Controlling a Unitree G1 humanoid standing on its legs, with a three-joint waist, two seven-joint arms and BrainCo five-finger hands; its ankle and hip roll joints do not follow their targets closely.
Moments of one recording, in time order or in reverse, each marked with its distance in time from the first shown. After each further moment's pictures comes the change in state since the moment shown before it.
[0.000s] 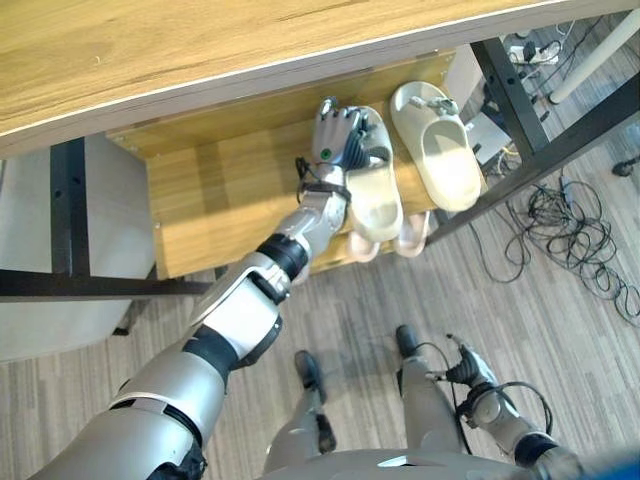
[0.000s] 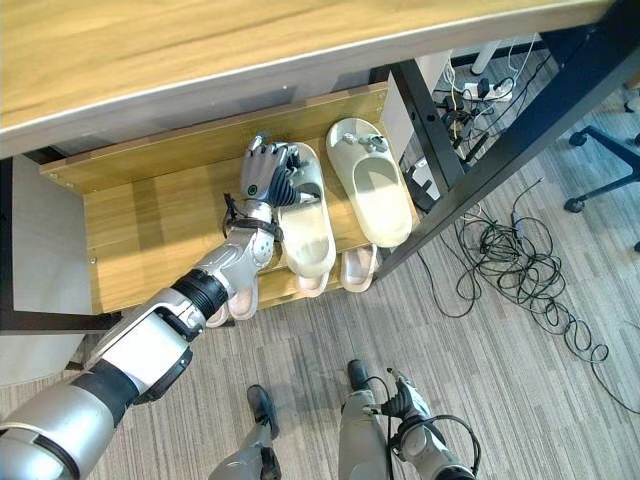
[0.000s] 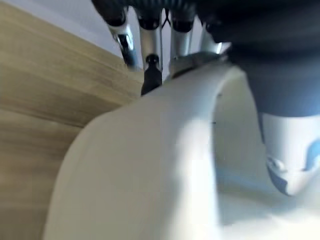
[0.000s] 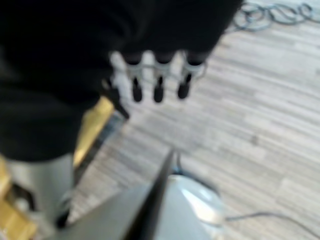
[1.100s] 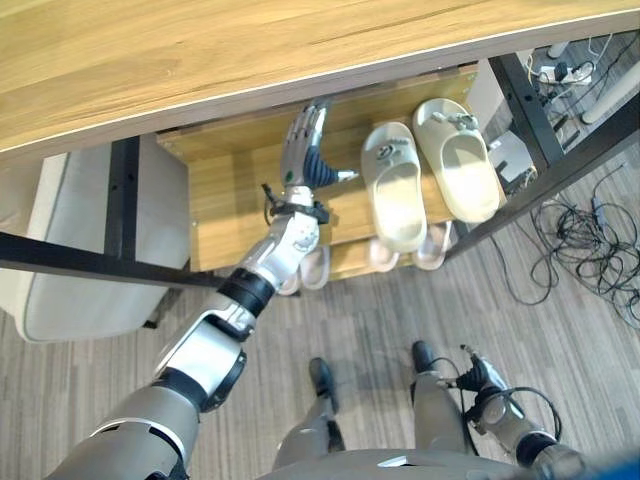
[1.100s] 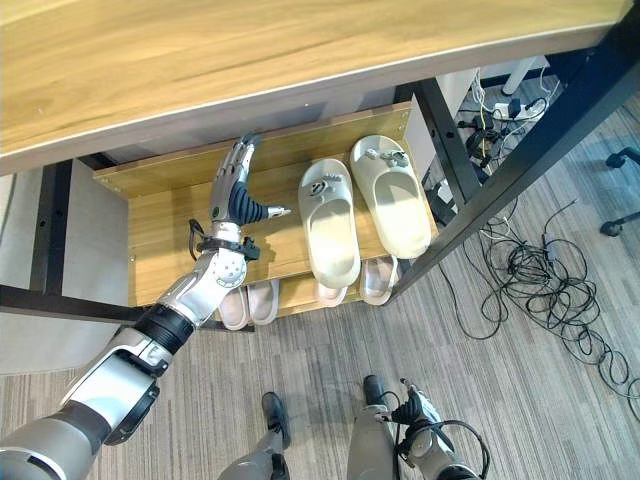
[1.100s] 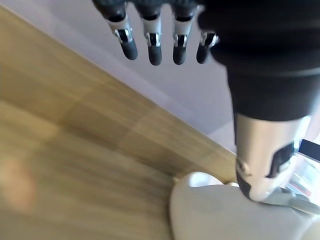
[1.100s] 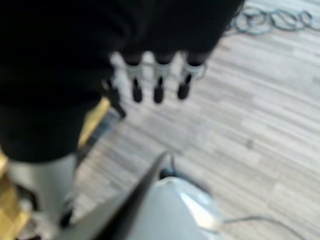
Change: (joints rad) left arm 0.289 0.151 0.150 -0.326 -0.160 -0.086 -0.087; right arm -0.023 0.009 -0.045 0.091 0.000 0.076 0.006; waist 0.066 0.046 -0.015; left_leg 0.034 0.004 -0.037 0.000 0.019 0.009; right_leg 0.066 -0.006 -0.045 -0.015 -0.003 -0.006
